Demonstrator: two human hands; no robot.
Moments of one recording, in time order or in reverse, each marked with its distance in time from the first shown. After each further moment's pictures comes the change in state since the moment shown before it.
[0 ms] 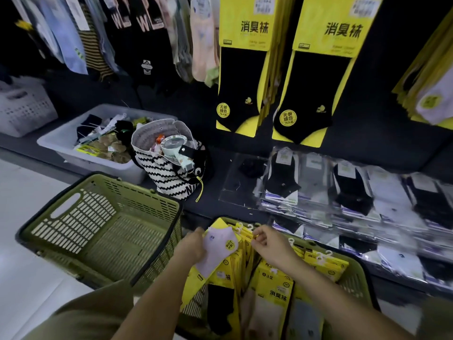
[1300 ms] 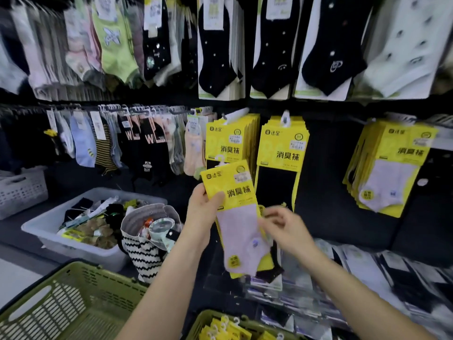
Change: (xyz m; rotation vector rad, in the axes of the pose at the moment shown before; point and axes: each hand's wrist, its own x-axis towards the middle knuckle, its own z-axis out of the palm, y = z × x) left_hand -0.101 0.175 -0.239 -1.418 0.415 0.639; right_hand -0.014 -0.134 -0.182 0.360 0.396 -0.360
